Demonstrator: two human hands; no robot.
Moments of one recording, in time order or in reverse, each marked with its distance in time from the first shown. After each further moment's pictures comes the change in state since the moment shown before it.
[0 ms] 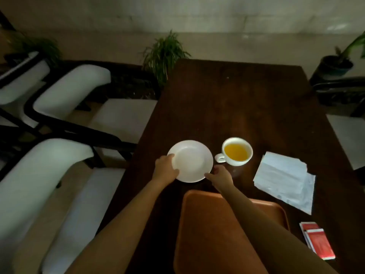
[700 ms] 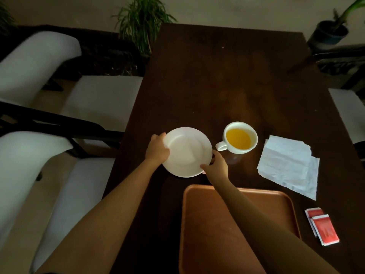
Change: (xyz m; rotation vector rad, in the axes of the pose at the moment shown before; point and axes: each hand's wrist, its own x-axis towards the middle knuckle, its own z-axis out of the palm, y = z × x) left_hand 0.076 -0.019 0.004 -0.012 -0.030 -0.063; right_hand 0.016 -0.008 0.030 0.102 0.163 0.067
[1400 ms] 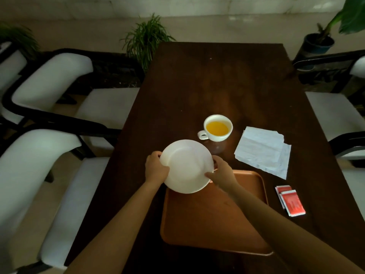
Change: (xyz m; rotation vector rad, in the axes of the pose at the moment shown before) left_hand -0.137 0.022 0.045 -0.313 0.189 -0.128; right_hand -0.070 0.052 -0.085 -0.142 -0.133 -0.230
